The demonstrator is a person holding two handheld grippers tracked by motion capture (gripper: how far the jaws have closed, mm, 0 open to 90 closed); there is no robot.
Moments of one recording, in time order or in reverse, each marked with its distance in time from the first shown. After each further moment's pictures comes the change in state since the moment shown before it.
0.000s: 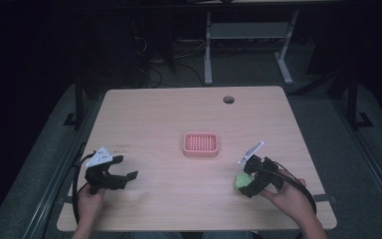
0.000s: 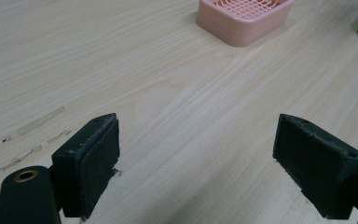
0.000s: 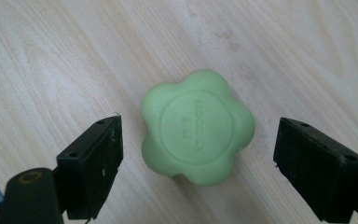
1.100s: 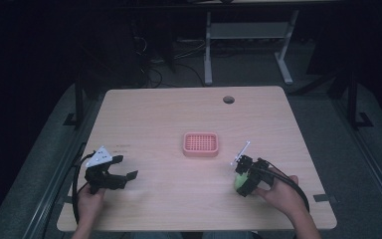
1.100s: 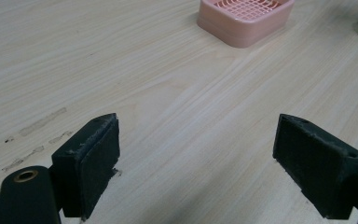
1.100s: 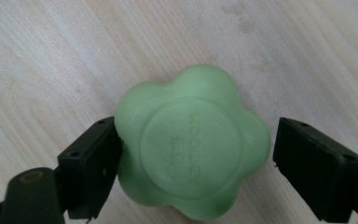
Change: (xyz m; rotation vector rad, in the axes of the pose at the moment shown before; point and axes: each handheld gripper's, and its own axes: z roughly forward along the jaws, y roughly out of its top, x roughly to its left) left arm 0.000 0.000 0.000 -0.001 0.001 -0.001; right arm -0.004 0.013 0.029 0.150 -0.001 -0.016
